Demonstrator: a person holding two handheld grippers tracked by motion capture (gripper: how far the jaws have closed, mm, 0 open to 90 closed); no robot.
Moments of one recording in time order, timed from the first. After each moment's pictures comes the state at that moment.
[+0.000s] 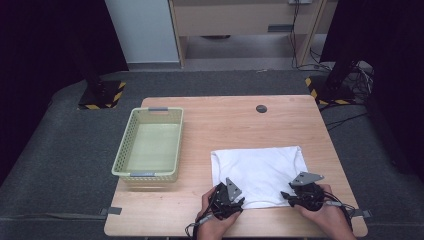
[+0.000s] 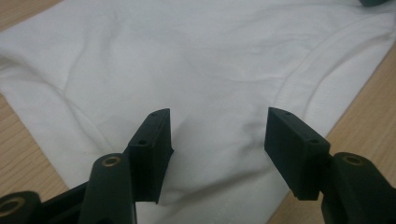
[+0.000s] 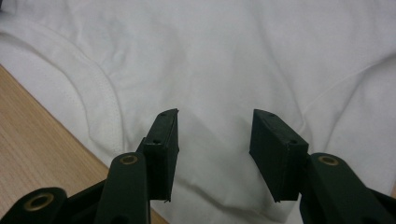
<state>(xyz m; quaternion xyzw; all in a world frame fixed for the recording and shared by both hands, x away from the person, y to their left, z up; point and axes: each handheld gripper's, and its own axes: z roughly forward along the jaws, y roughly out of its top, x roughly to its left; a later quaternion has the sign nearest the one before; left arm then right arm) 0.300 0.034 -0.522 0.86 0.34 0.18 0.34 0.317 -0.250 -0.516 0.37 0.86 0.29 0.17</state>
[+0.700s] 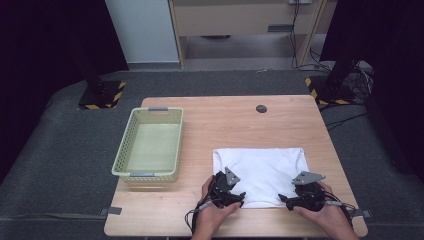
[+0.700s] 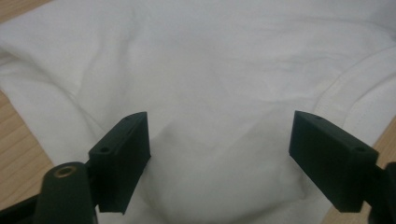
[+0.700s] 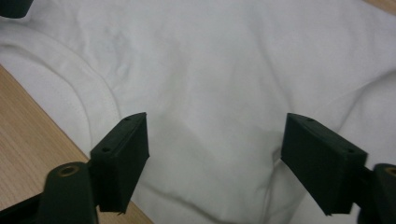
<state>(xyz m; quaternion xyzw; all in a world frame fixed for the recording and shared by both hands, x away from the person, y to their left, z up) 0.331 0.034 -0.515 0.86 0.36 0.14 0.33 0.318 -0.248 -0.511 0.38 0.86 0.31 0.17</state>
